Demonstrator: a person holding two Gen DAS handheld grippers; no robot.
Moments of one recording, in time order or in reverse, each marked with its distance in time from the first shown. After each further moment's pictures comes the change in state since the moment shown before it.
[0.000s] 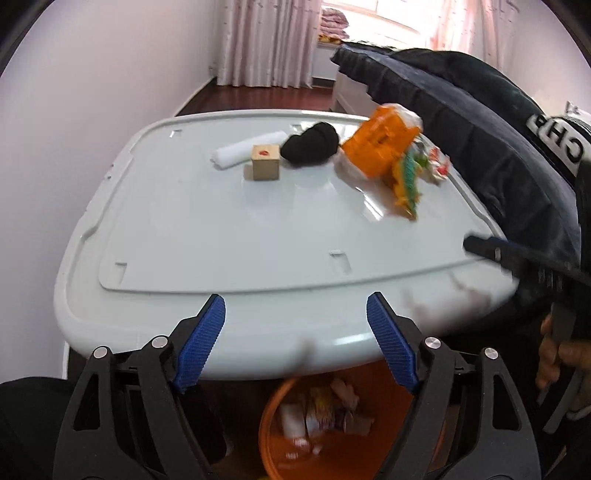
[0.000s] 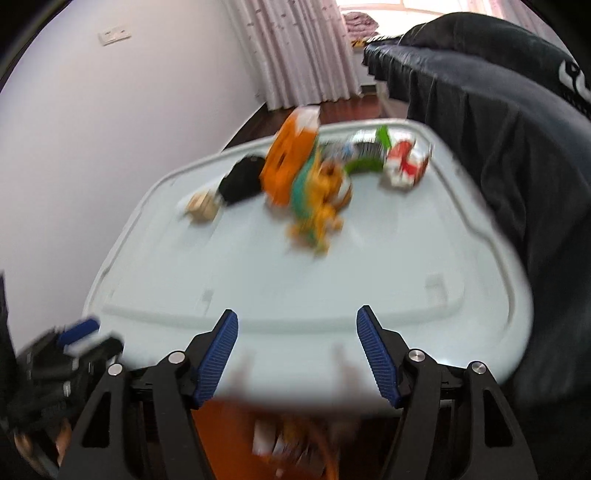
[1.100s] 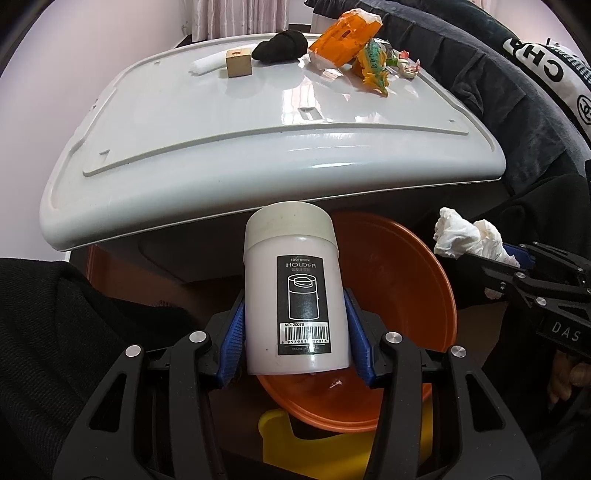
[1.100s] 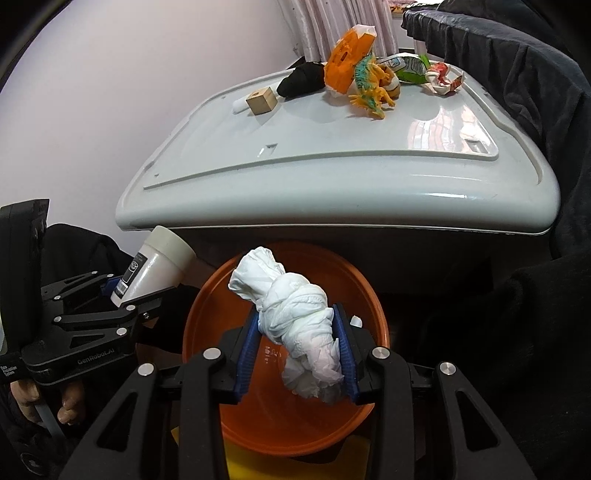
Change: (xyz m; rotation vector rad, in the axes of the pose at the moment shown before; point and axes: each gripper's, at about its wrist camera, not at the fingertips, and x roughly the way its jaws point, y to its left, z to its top) left arm -0.014 -0.015 -0.098 0.099 0.223 -0.035; right arm -0.037 0.035 -0.143 -0.103 0.194 0.119
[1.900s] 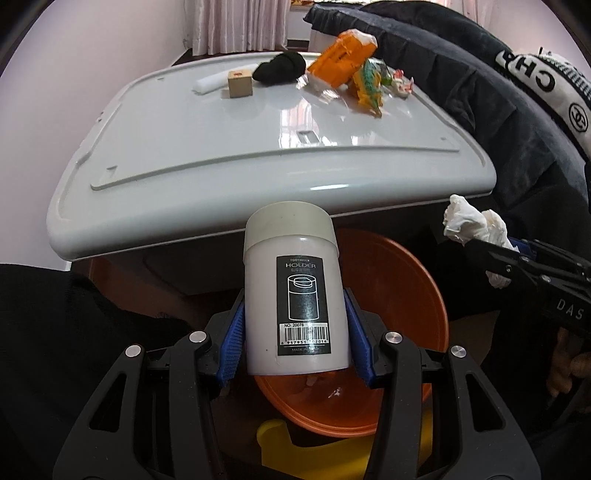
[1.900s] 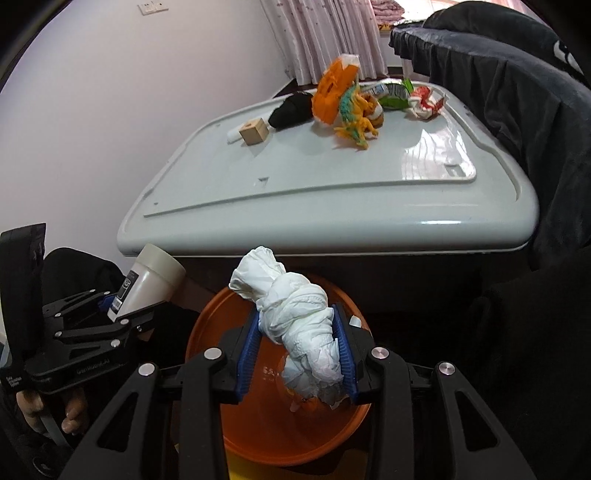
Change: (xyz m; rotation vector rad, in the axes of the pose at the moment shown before) left arm -0.013 0.000 0.000 0.004 -0.063 -0.011; right arm -0.021 -0.008 0.010 0.036 -0.089 -0.017
